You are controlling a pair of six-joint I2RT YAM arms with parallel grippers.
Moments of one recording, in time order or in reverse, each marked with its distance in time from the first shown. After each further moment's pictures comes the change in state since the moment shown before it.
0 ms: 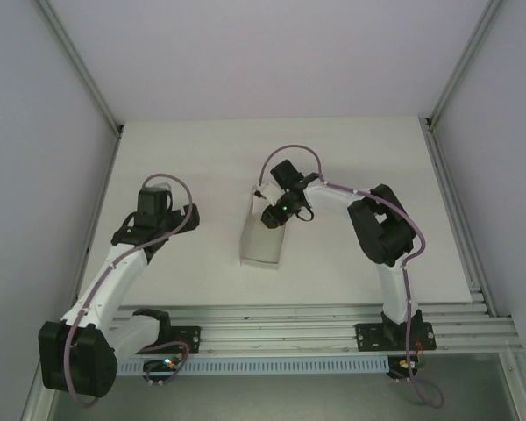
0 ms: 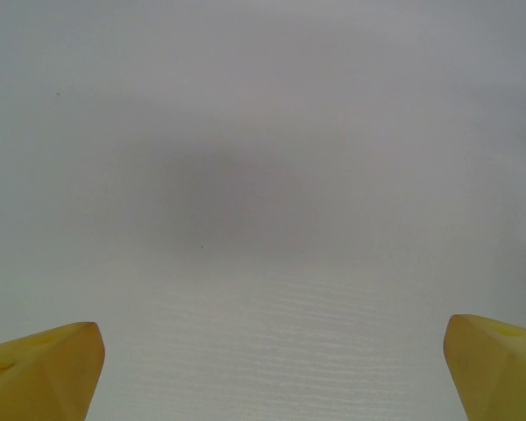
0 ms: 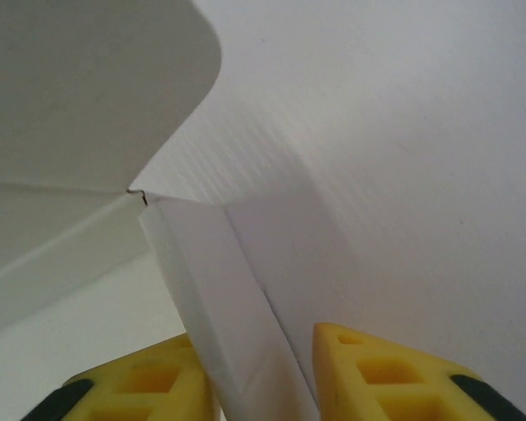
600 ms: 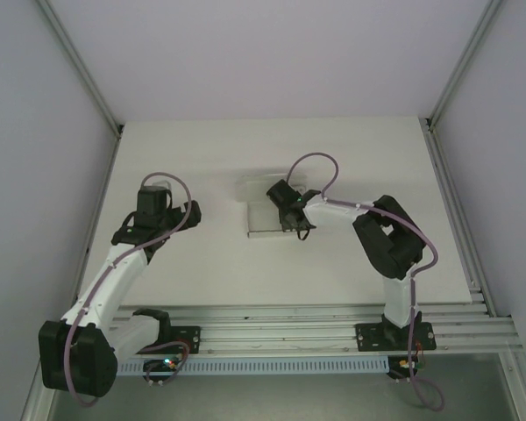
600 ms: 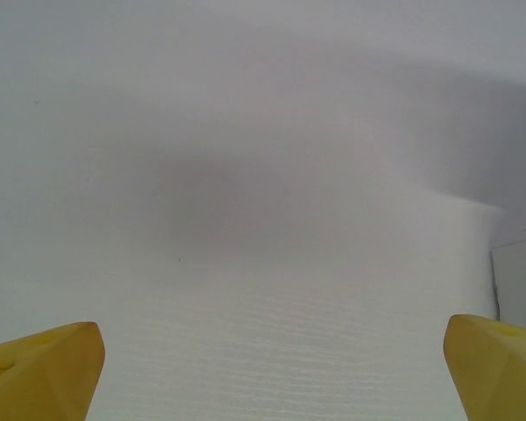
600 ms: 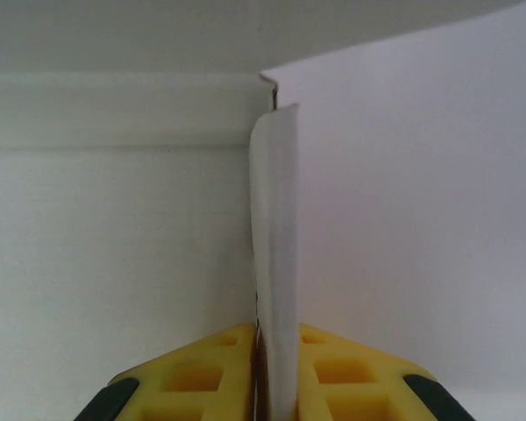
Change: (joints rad) left arm 0.000 0.007 -0.001 0.042 0.034 -0.038; right arm 0.111 -0.136 -0.196 -0.033 0.650 0.822
